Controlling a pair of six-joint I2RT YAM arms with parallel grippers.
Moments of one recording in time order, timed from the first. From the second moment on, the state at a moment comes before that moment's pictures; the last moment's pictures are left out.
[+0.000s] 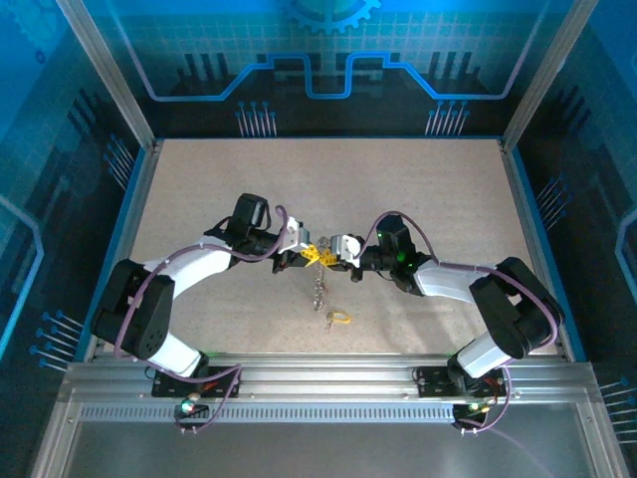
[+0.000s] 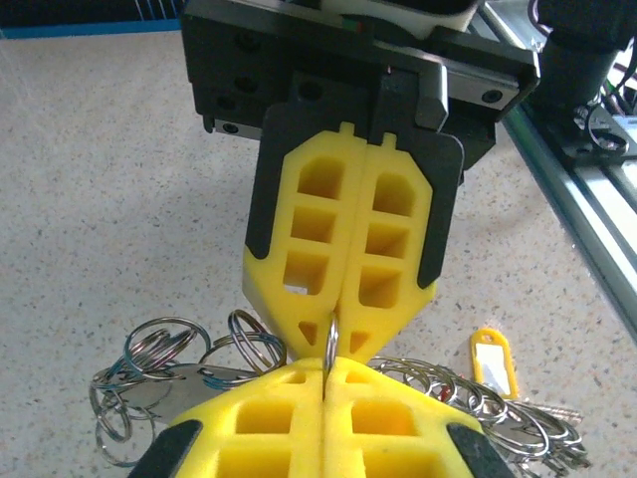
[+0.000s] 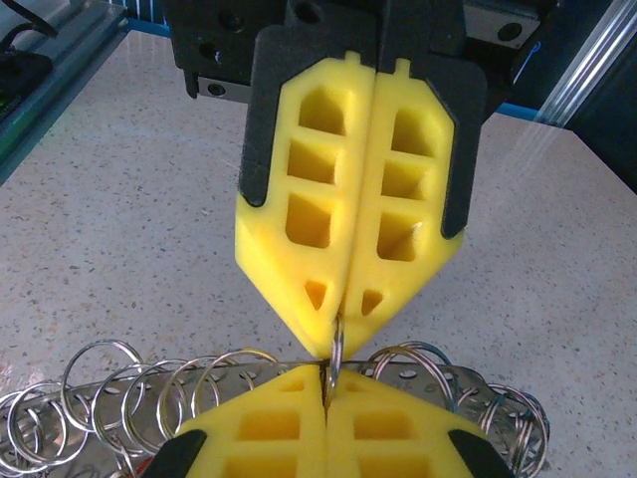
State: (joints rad) left arm -0.36 1.53 0.84 -0.12 1.01 0.78; right arm 0.57 1.55 0.64 0.48 -0.74 -0.59
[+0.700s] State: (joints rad) left arm -0.42 1.51 0.94 -0.36 0.90 0.93; right arm 0.57 1.51 0.66 0.32 -0.74 -0.65
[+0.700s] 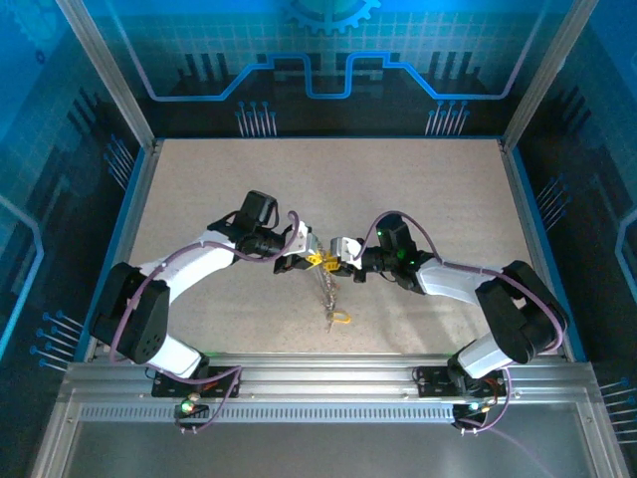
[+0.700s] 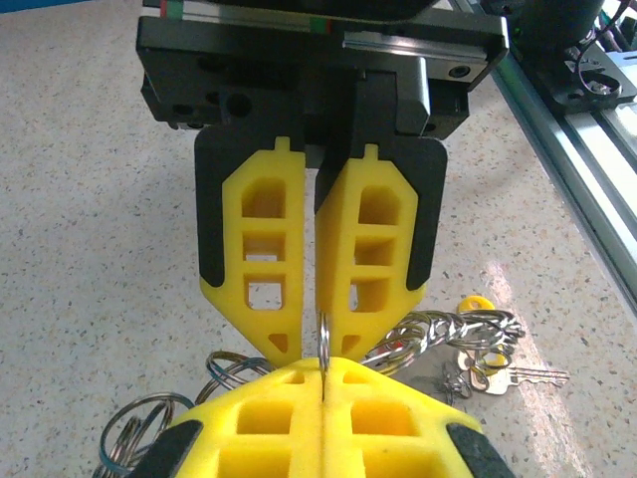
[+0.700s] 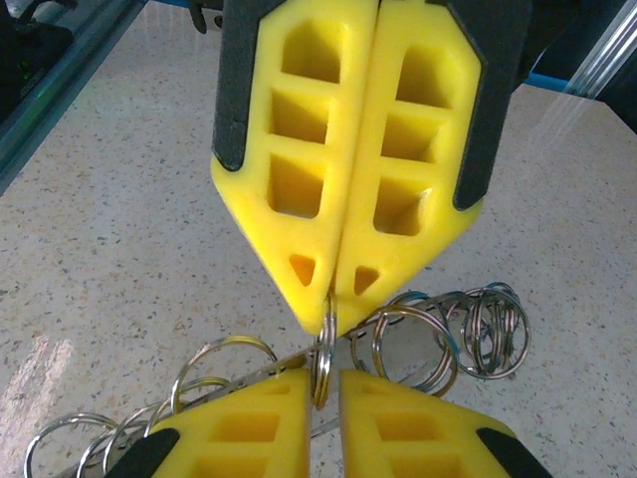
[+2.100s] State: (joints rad) left arm -0.42 1.51 0.92 -0.34 0.87 0.83; right arm 0.57 1.47 0.62 0.38 -0.74 -0.58
